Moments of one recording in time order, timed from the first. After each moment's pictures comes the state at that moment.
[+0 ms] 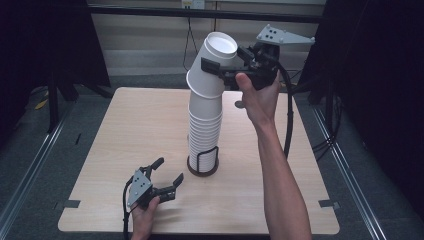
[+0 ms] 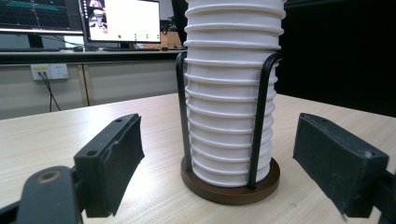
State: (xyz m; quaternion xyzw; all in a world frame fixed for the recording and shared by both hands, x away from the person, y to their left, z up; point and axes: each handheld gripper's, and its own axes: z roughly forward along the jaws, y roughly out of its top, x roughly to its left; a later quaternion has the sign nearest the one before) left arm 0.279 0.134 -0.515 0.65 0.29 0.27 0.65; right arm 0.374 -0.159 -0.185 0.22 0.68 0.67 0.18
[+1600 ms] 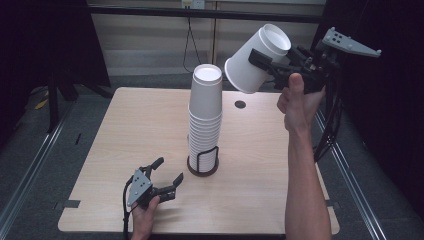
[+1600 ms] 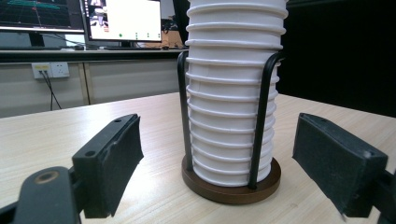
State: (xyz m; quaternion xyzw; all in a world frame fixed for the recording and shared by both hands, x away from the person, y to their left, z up) left arm 0.280 0.134 -0.515 0.65 0.29 0.27 0.65; right arm 0.343 -0.239 -0.176 0.25 0.62 0.71 0.21
